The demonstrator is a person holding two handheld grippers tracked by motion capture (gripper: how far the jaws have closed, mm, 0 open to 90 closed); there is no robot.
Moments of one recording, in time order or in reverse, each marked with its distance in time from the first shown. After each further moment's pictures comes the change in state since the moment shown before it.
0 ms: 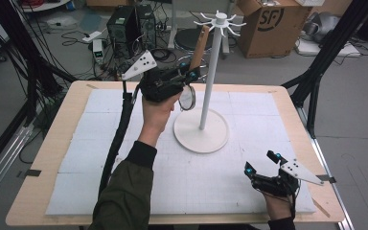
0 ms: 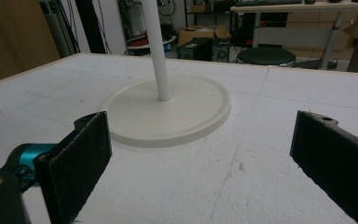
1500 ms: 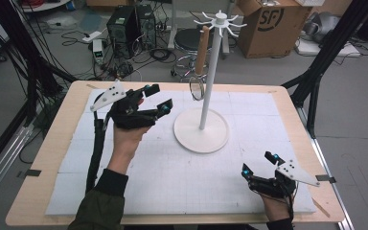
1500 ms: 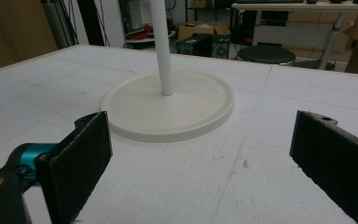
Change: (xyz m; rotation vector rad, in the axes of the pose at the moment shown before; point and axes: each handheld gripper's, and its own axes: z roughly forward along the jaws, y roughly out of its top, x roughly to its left) left arm -0.007 -0.030 -0.095 0.070 0.102 0.035; right arm 0.008 -0.001 0.002 0.022 -0.008 -0.044
